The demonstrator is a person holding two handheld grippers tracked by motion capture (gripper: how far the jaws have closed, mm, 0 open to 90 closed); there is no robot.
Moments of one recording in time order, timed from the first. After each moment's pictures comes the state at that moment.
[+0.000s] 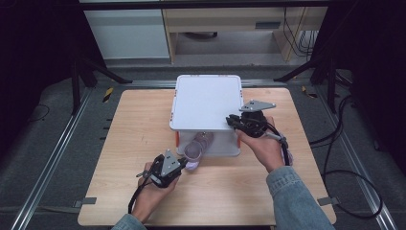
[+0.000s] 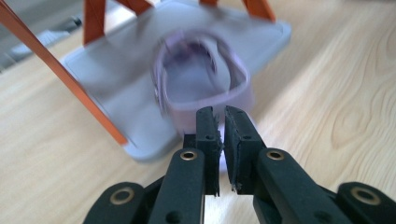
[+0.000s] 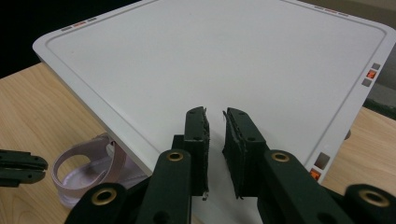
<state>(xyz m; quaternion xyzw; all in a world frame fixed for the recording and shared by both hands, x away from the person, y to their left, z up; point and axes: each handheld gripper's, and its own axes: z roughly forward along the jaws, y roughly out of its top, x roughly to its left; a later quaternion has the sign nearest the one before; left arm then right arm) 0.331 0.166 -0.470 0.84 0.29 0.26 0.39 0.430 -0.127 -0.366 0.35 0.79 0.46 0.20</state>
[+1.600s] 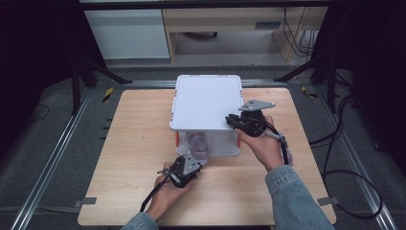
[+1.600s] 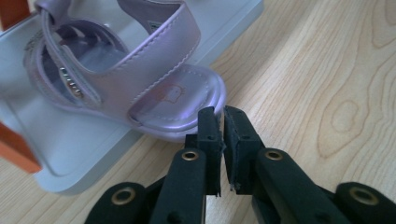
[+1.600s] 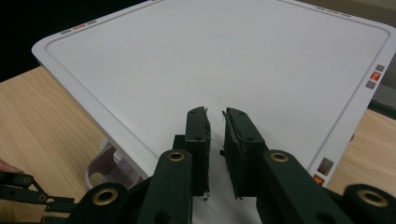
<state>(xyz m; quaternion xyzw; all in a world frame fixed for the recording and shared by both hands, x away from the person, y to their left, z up) 0.345 0.120 -0.494 0.86 0.27 0.22 0.36 0.433 -0.126 -0.367 0.35 0.79 0.46 0.20</state>
